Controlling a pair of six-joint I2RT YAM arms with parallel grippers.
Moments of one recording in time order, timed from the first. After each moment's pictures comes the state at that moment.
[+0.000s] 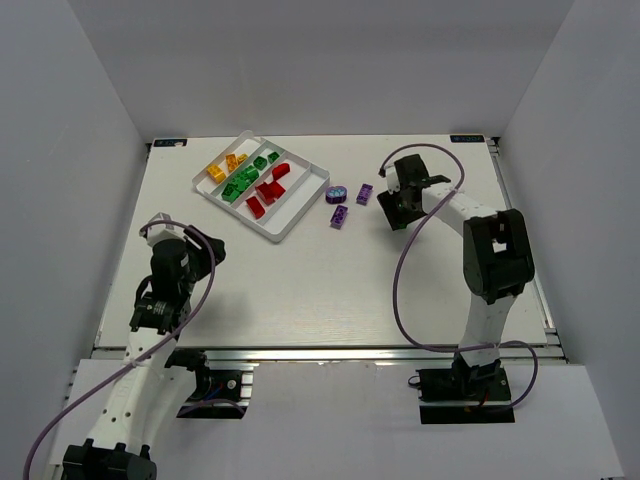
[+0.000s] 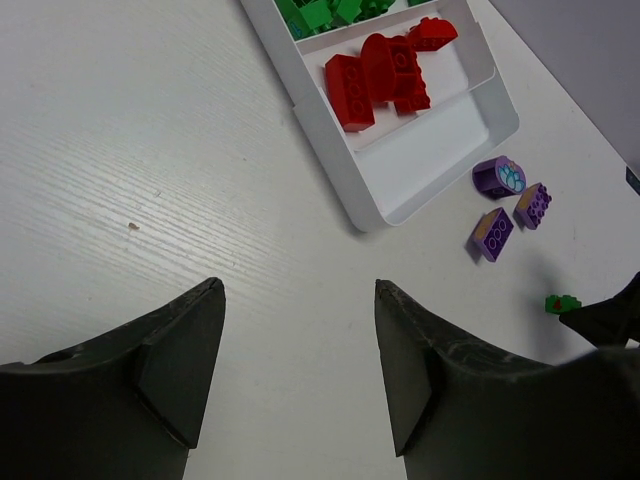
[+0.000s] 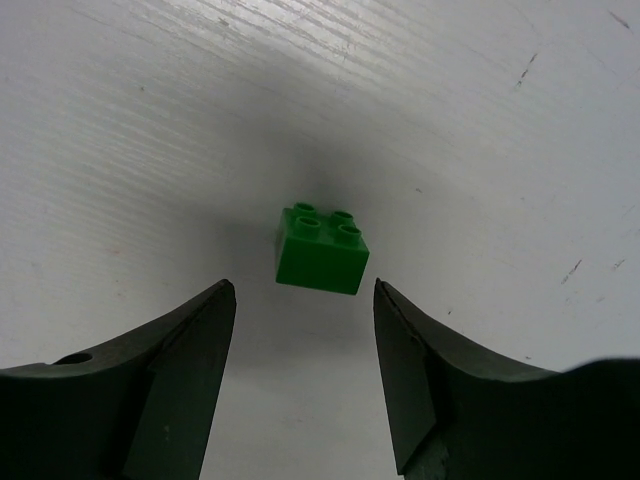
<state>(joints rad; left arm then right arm) -0.12 0.65 0.56 -0.34 -0.15 -0.69 0.32 1.91 1.38 -0.53 0.03 -0.21</state>
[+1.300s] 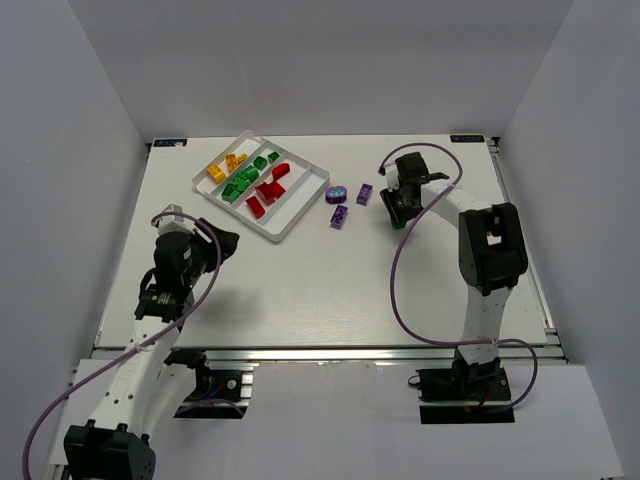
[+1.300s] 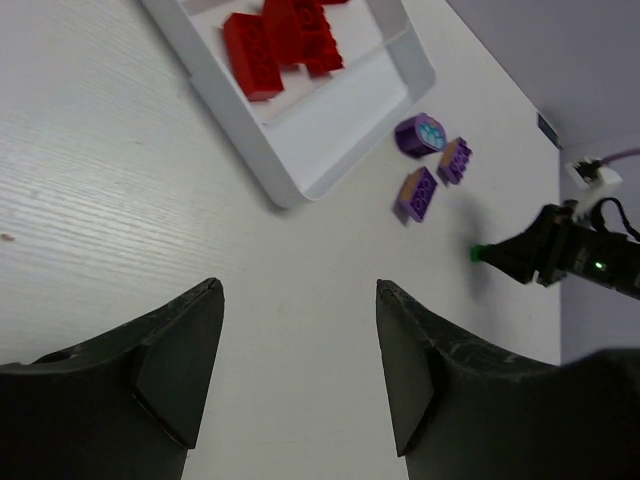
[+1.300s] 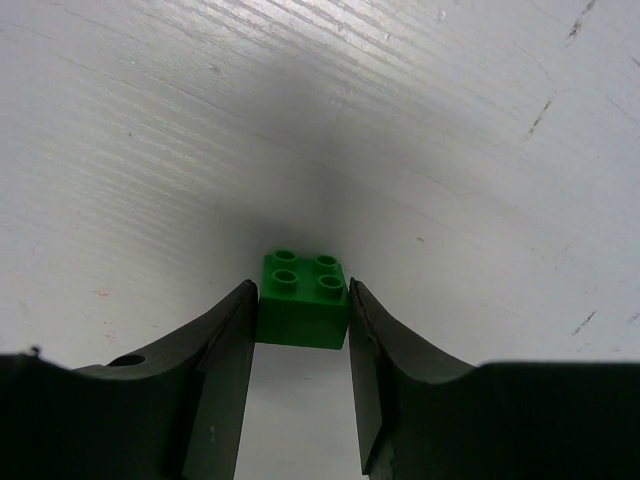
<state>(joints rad) -0.12 0.72 0.55 -0.23 0.01 -0.73 0.29 2.00 1.44 -0.51 -0.02 -0.22</state>
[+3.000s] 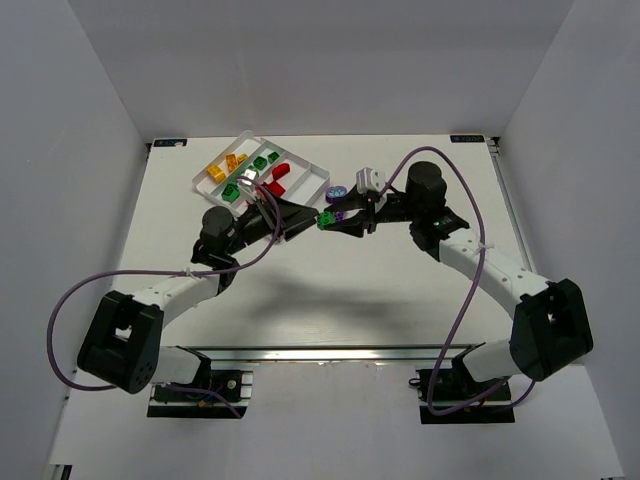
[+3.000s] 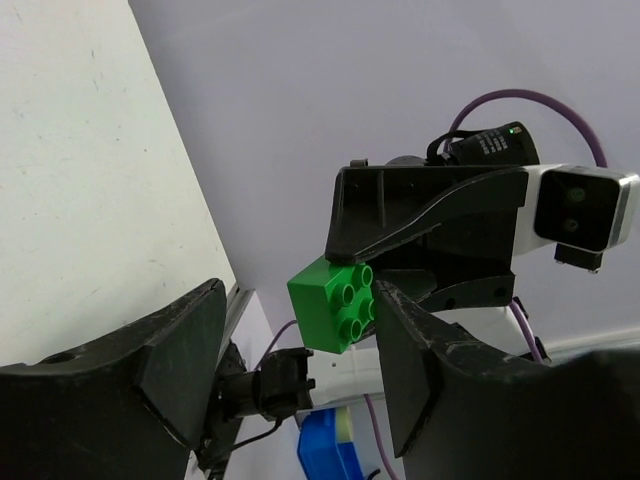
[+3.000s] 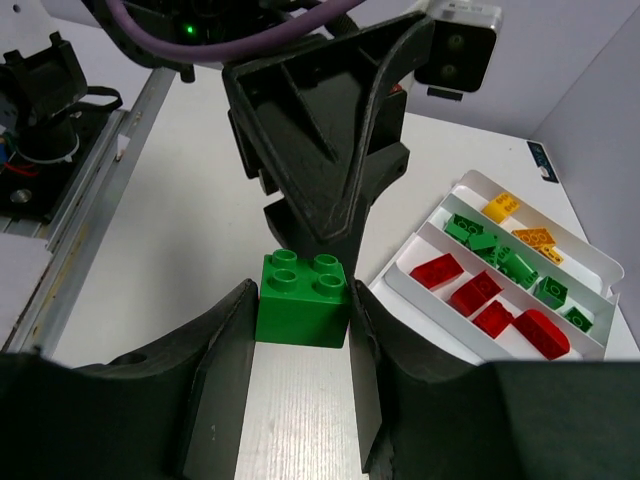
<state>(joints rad) -0.40 1.34 0.62 0.86 0.63 -1.33 0.52 1.40 1.02 0.32 -1.10 -0.34</state>
